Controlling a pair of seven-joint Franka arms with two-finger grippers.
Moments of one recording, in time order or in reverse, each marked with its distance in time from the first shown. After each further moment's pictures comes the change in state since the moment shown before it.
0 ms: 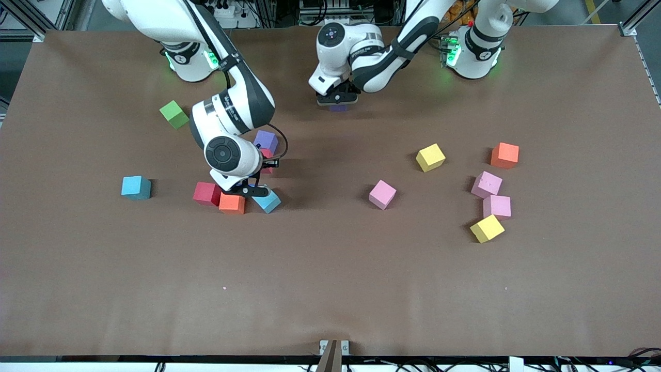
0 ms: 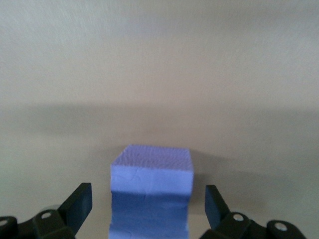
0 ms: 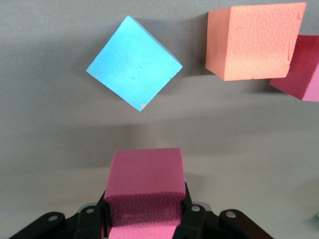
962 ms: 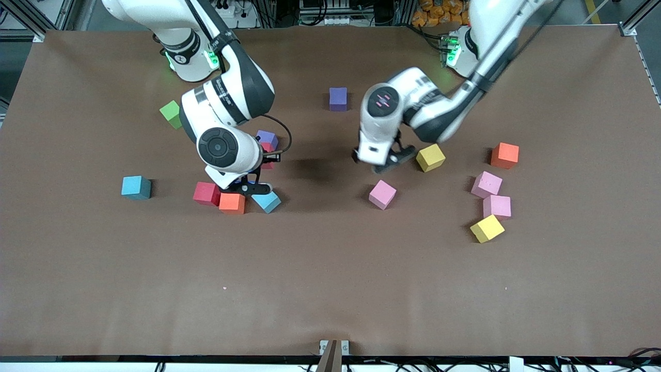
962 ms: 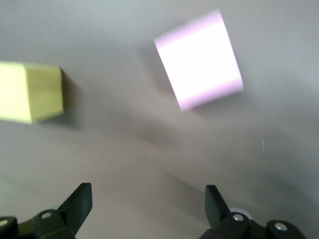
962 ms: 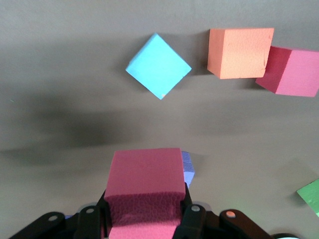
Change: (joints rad) left arm 0.450 -0.012 0.015 0.189 -0.032 -0.196 -0.009; right arm 0.004 -0.008 -0.001 0.204 -0.010 -0.190 0.055
